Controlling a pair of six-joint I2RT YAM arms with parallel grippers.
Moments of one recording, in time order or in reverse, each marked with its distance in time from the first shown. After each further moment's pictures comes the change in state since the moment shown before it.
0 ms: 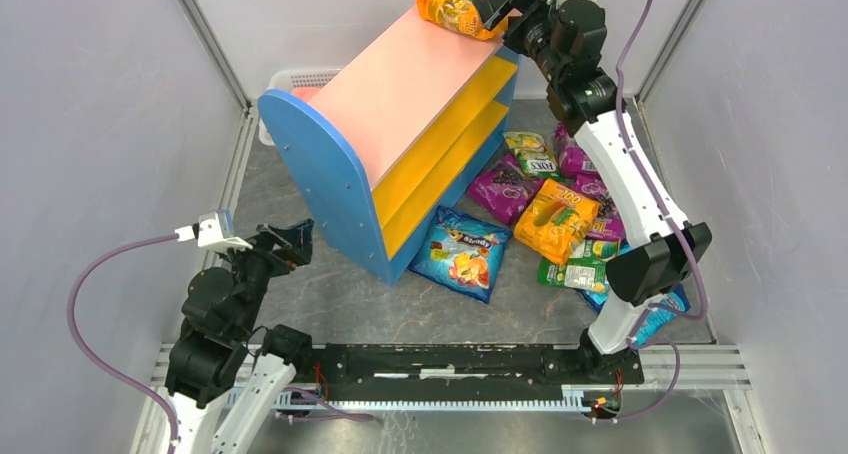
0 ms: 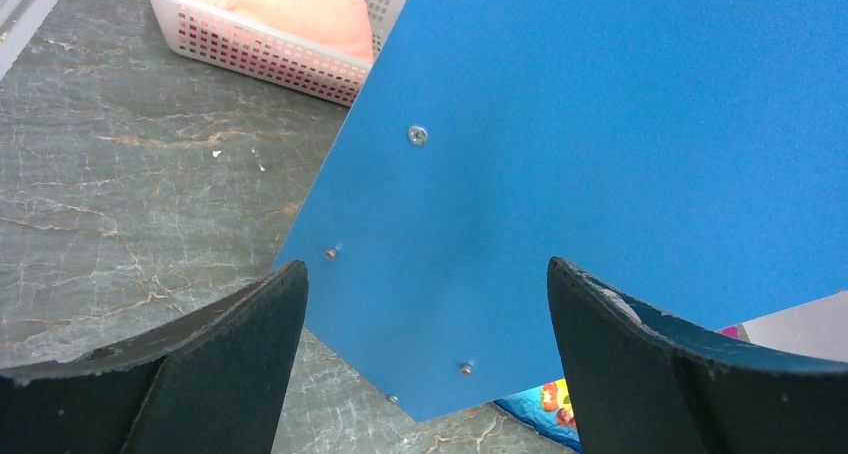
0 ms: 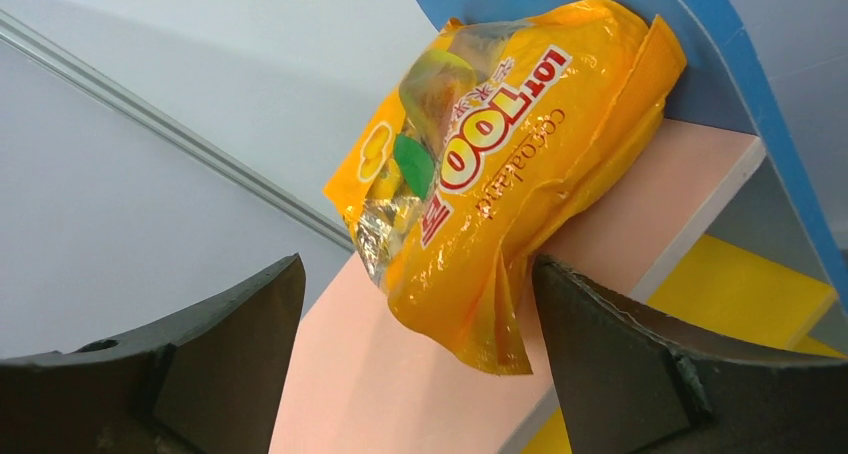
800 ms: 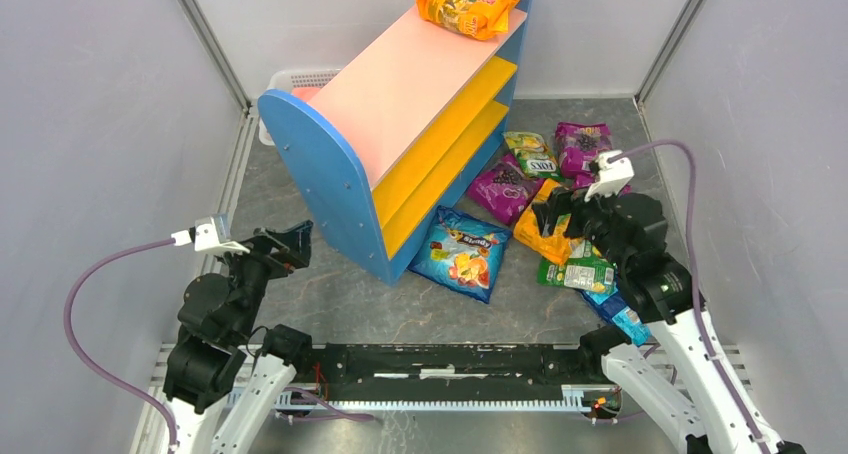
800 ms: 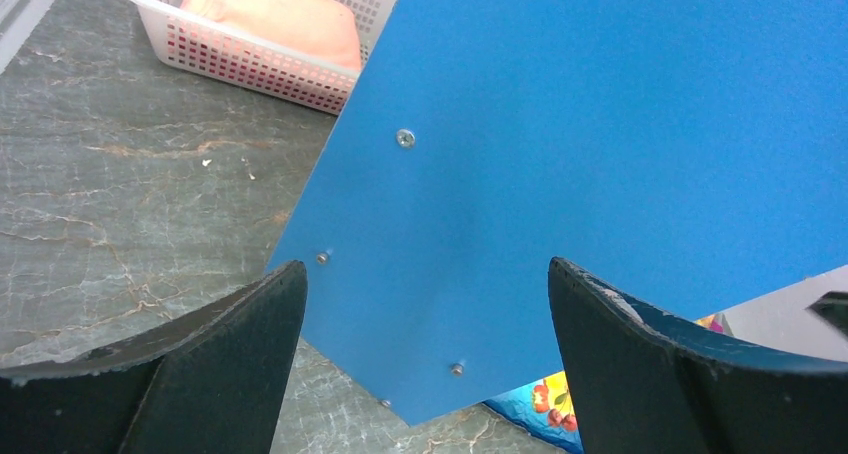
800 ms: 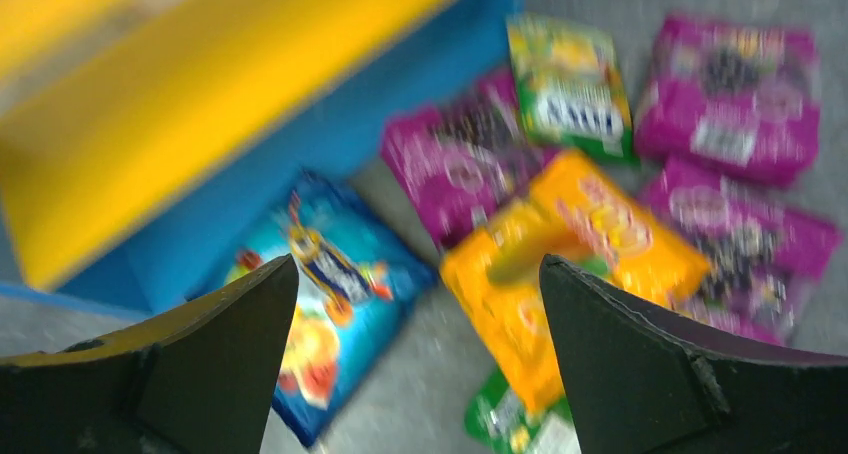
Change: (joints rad) left arm -0.003 -0.028 -0.002 0.006 0.005 0.000; right arm 0.000 -1.093 -1.125 -0.285 -0.022 -0.578
